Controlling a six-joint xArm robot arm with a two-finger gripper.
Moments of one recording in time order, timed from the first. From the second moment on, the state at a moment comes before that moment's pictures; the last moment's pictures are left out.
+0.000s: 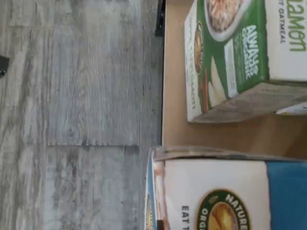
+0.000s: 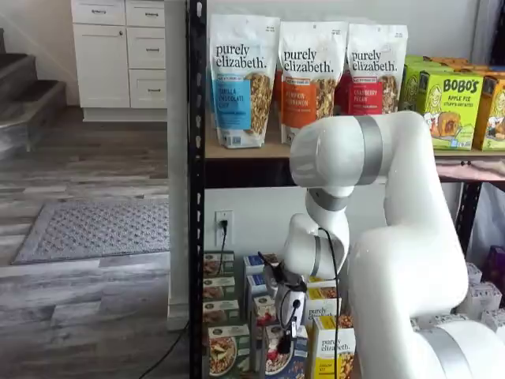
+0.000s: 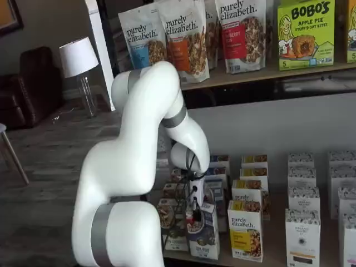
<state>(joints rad) 0.06 0.84 -1.28 0.29 0.42 -1.77</state>
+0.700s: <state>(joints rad) 0.12 0.60 -1.00 0.28 0.36 -1.71</state>
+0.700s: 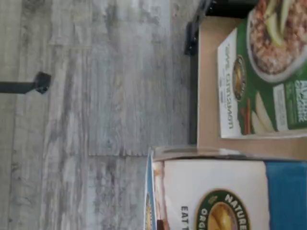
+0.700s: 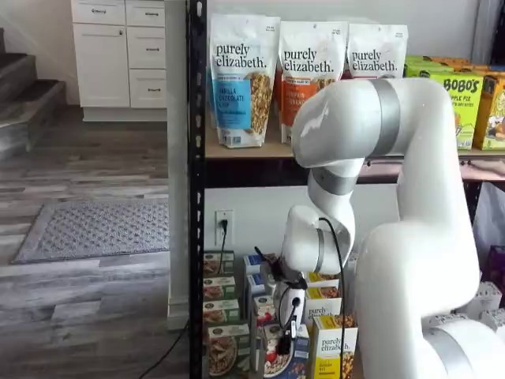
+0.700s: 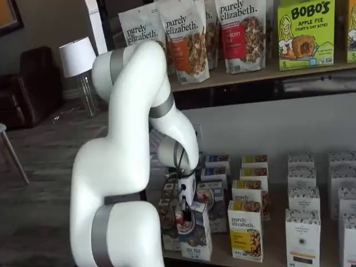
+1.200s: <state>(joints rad) 0.14 0.46 -0.86 0.26 0.37 -1.67</state>
